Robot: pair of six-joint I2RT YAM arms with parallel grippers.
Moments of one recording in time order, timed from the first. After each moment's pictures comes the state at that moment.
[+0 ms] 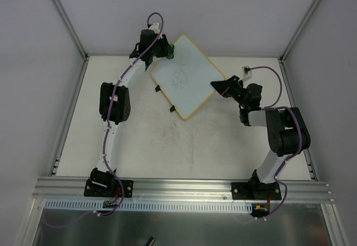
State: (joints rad) left arm -0.27 2.45 2.22 -0.14 0.21 -0.38; right arm 0.16 1.76 0.73 1.06 -0.53 0.84
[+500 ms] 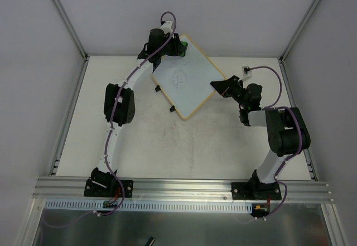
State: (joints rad) left arm -0.35 2.45 2.26 -0.04 0.31 -0.32; right arm 0.16 1.76 0.73 1.06 -0.54 0.83
